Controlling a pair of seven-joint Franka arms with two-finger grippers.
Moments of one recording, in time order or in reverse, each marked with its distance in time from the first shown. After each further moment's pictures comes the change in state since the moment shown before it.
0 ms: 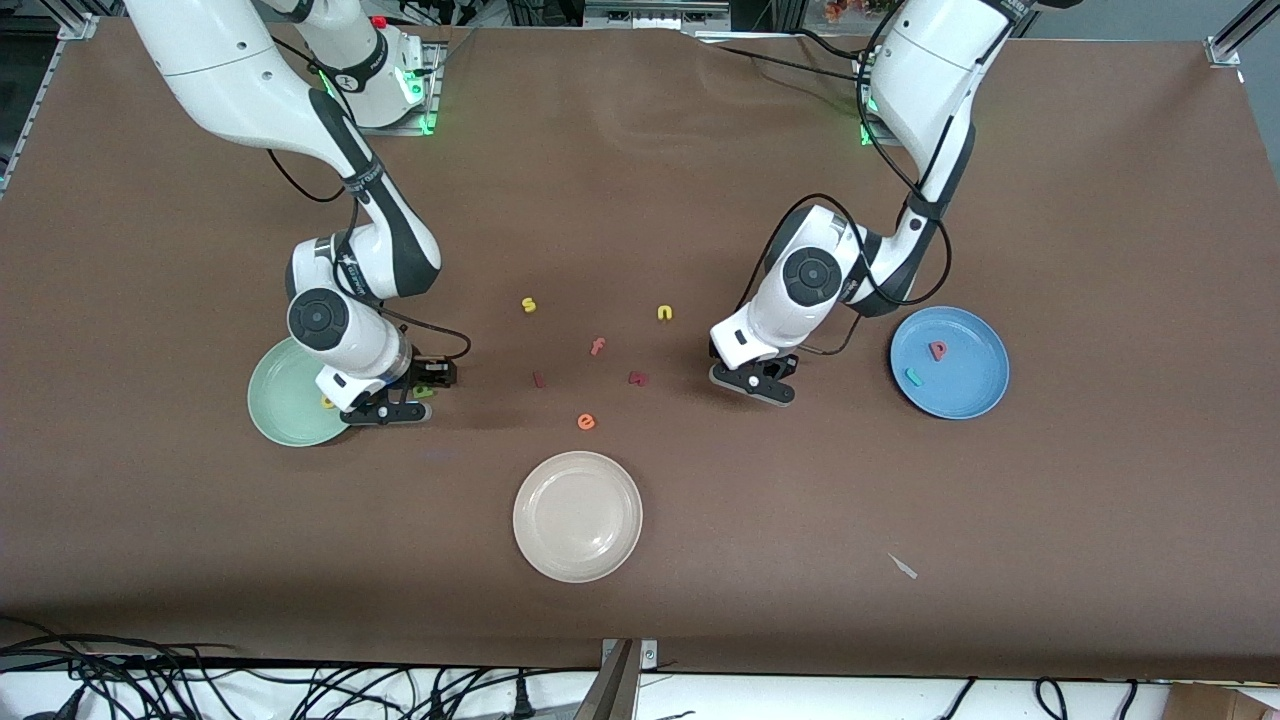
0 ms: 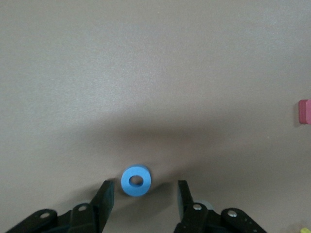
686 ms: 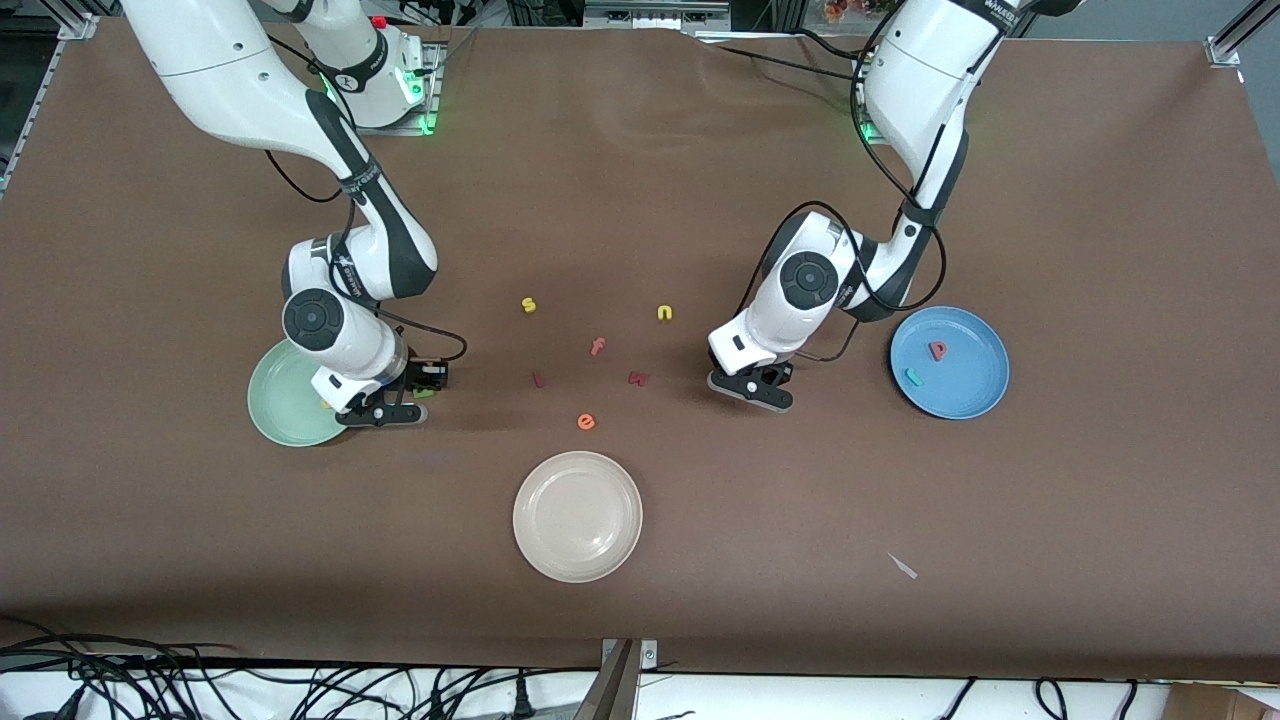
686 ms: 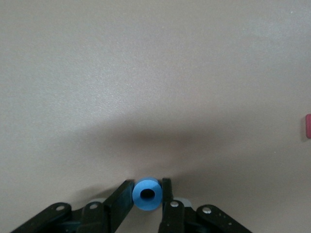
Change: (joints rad) left arm -0.012 0.021 0.019 0.025 0.000 0.019 0.001; right arm -0.005 0.000 0.000 0.000 0.000 0.009 -0.002
